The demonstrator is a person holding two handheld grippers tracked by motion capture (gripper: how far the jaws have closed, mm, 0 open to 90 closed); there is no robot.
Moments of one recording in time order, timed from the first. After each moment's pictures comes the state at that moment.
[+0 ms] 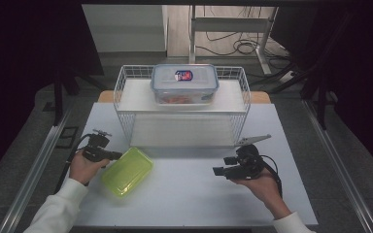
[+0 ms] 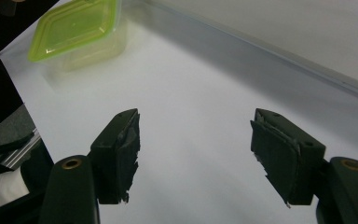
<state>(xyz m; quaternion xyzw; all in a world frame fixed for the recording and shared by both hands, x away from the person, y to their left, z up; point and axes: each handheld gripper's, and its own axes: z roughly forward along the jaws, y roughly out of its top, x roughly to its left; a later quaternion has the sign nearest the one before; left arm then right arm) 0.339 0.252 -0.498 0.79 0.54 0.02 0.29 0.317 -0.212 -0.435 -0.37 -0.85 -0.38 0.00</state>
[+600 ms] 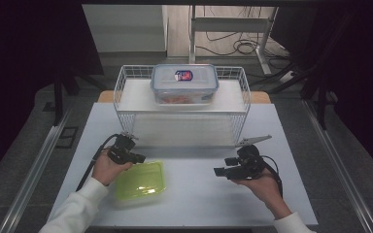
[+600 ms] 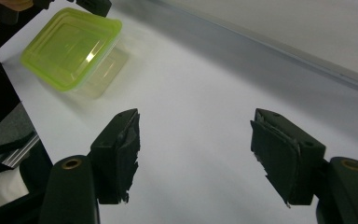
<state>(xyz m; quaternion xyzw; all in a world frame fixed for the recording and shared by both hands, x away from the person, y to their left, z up) 0.341 0.180 -0.488 0.84 0.45 0.01 0.29 0.319 -0.216 -0.439 -0.38 -0.85 -0.37 0.00</state>
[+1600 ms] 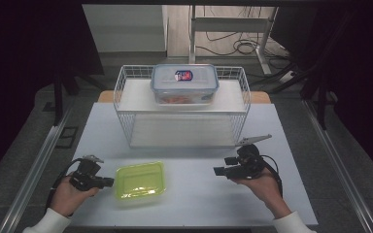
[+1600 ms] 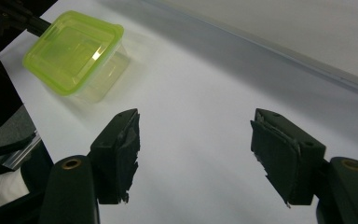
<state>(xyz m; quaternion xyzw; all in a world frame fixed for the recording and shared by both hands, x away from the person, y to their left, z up) 0.262 0.256 -0.503 0.82 0.51 0.01 0.27 0.319 -0.214 -0.436 -0.38 -0.84 -0.38 0.01</state>
